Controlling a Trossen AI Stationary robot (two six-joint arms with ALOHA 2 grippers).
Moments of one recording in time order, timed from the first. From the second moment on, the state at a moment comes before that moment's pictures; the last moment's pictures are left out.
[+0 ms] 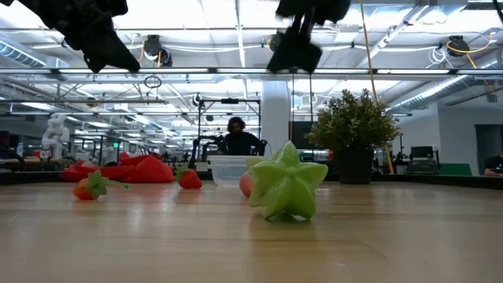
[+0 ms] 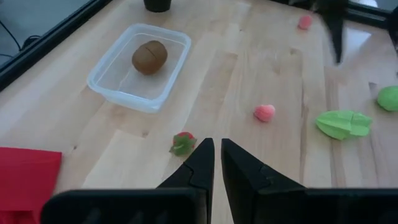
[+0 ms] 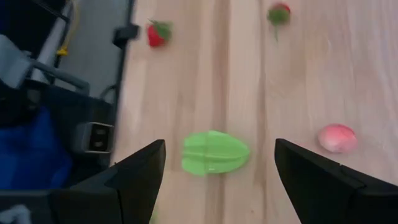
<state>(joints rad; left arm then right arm) -0.18 0.78 0.63 -0.47 -0.31 -0.37 0.21 1.74 1.33 -0.48 -0.25 0.36</state>
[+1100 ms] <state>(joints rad) -0.18 0.78 0.63 -0.67 -0.28 -0.34 0.05 1.85 1.33 -0.41 -0.15 0.85</state>
